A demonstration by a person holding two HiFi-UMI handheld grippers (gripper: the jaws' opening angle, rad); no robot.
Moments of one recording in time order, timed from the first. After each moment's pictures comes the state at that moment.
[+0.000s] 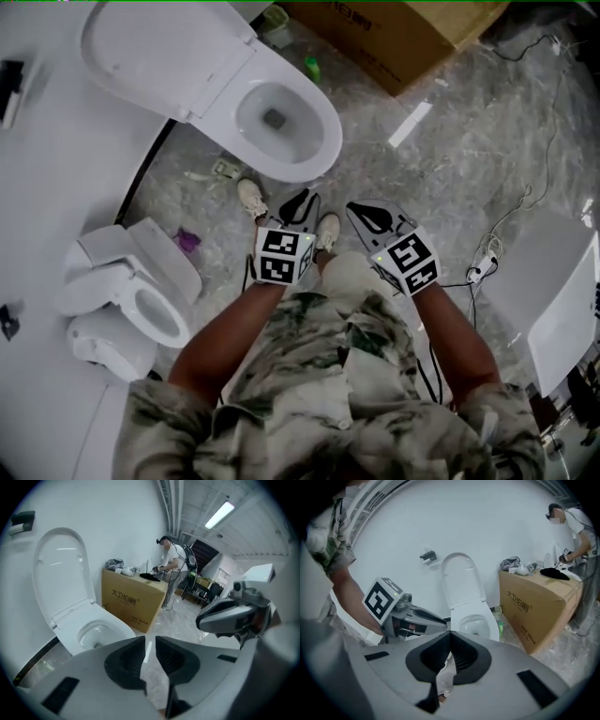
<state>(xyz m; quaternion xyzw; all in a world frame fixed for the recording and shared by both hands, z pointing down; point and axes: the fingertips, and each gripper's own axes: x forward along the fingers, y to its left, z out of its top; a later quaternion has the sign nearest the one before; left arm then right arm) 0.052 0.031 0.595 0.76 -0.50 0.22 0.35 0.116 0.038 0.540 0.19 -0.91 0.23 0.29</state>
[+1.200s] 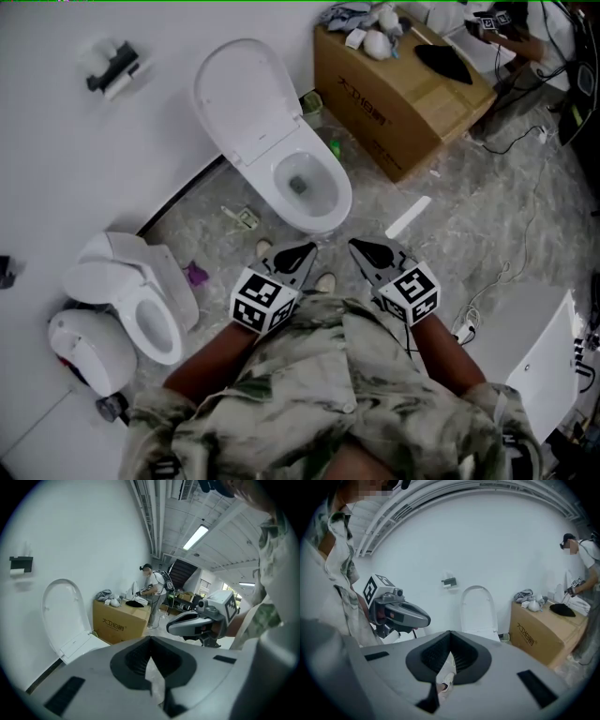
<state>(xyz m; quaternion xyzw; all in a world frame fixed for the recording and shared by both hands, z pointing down) 0.022 0.131 0.316 0.83 -0.47 0.15 0.26 0.083 0.105 0.311 0.16 -0.95 0.15 0.21</state>
